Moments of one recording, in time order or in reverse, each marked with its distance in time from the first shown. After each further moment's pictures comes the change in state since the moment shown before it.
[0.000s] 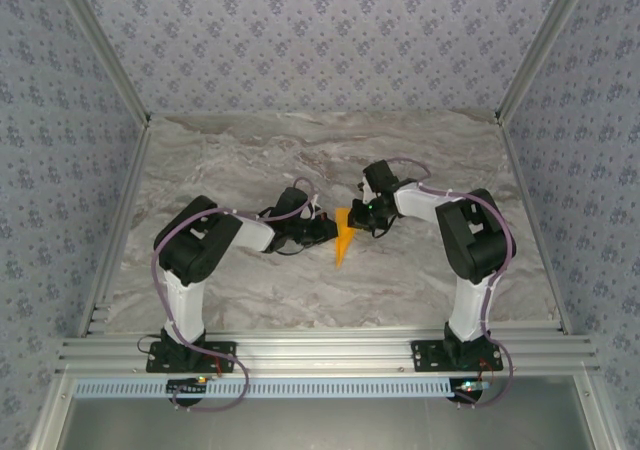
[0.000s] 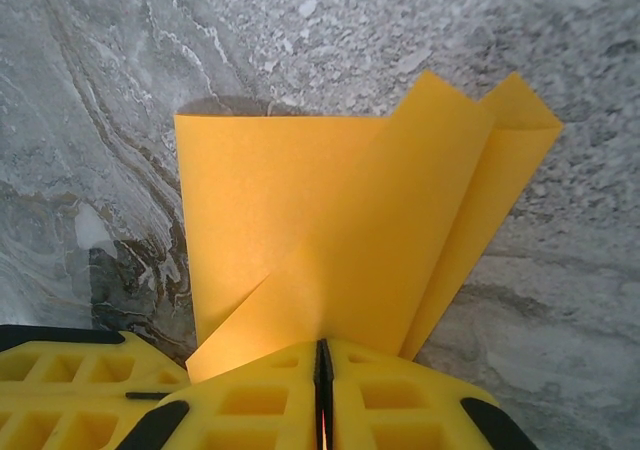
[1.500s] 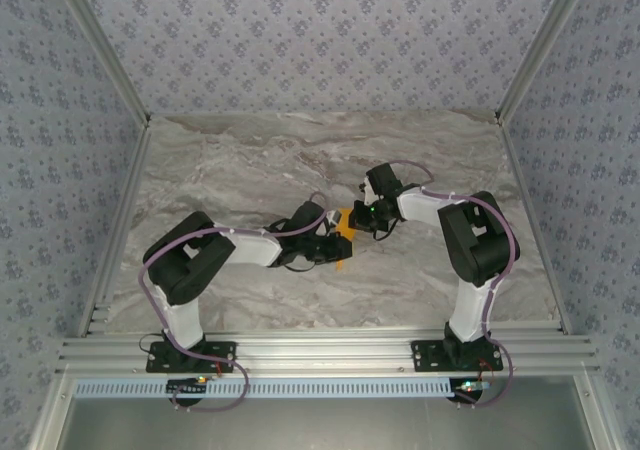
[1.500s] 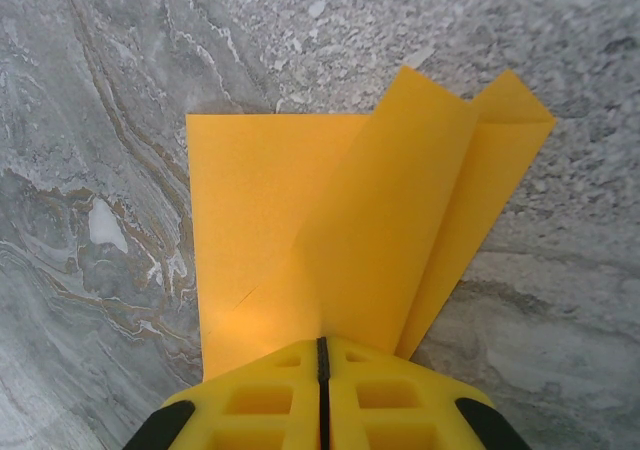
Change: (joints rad) left arm -0.171 -0.134 -0.036 -0.142 -0.086 -0.013; right arm -0.008 -0.027 -0.057 0.074 -0.017 0.000
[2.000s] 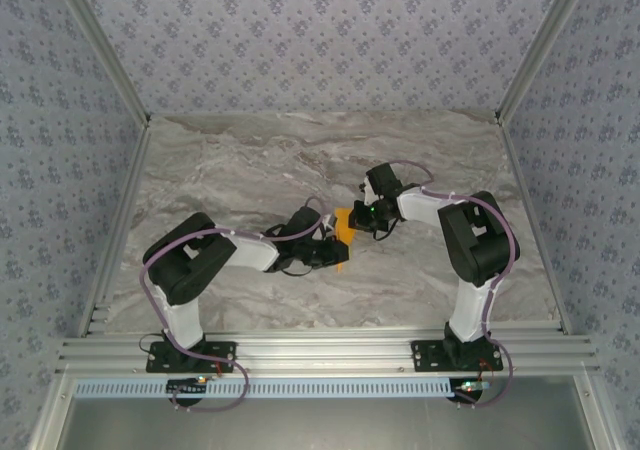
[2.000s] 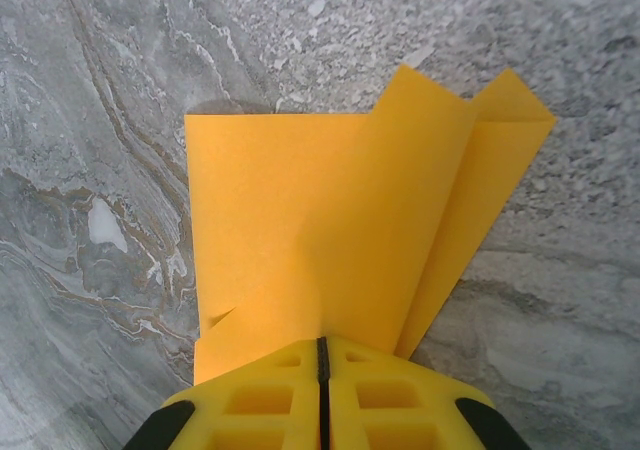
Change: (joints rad) left arm 0.000 0.000 -0.066 0.072 -0.007 -0.034; right arm 0.000 0.000 0.002 -0.005 0.000 0.000
